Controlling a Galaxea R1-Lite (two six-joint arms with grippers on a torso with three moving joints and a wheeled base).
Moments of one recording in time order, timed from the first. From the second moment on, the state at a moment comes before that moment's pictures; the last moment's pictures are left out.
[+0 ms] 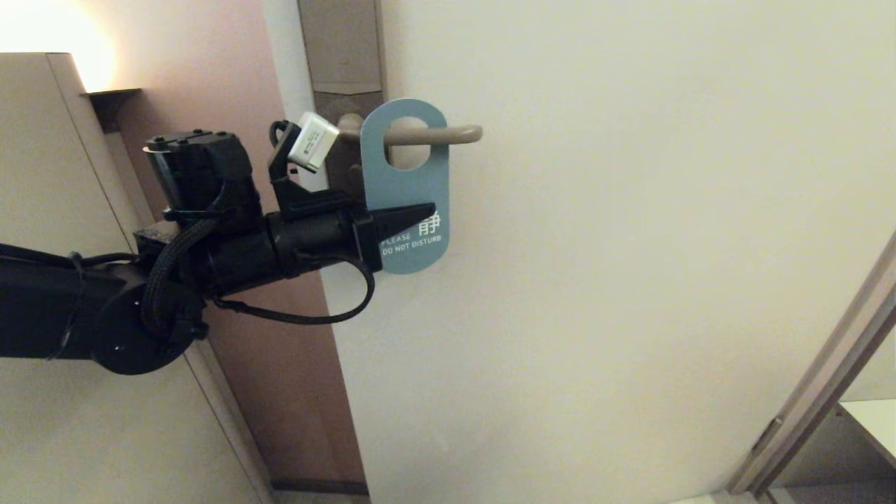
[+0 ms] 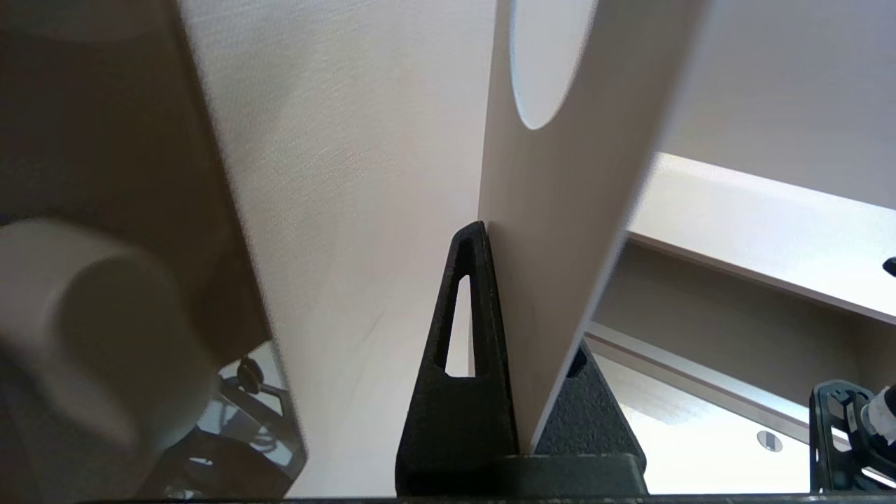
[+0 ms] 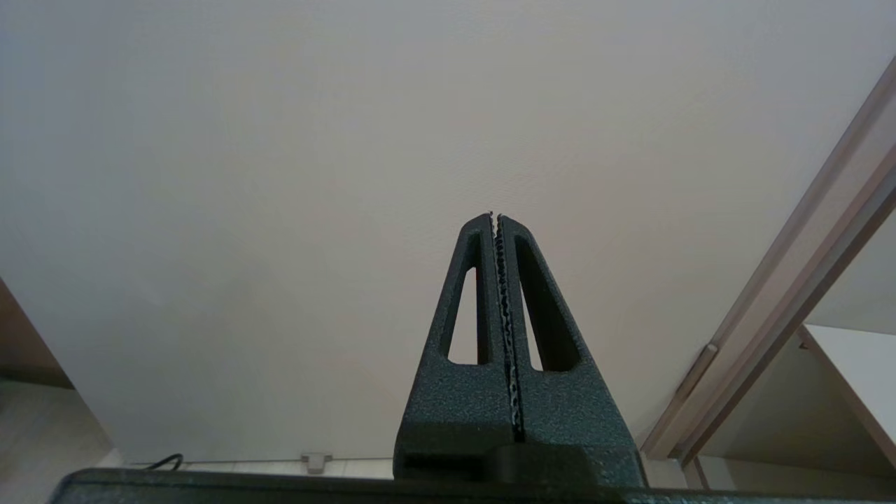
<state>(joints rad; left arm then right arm) -0.43 1.77 -1.00 -0.79 -0.65 -0.10 -0.01 0.00 0.00 0.00 0.02 -0.05</state>
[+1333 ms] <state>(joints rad) -0.48 1.88 -1.15 -0.77 -0.59 -0.10 -0.01 0.00 0.00 0.00 0.02 -0.05</state>
